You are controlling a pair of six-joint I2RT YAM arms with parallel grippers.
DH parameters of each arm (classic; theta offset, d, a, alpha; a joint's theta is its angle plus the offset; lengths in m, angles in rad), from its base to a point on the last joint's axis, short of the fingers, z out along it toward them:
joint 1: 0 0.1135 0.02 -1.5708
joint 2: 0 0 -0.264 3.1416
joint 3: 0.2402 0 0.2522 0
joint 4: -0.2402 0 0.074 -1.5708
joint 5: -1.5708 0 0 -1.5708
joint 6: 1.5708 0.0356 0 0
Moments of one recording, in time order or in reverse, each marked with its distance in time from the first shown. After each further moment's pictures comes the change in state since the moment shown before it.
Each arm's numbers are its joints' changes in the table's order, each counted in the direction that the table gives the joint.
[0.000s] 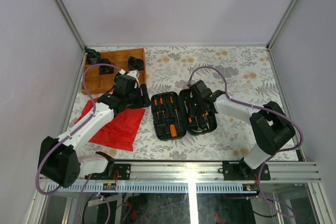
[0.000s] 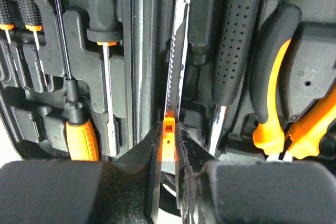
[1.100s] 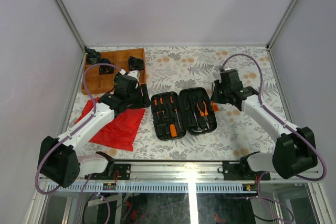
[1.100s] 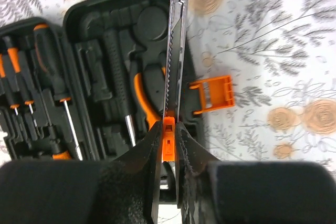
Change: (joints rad) left arm -0.019 0.000 0.000 -0.003 0.048 0.000; right arm -0.310 -0.291 -0.012 -0.091 -0.106 -0.044
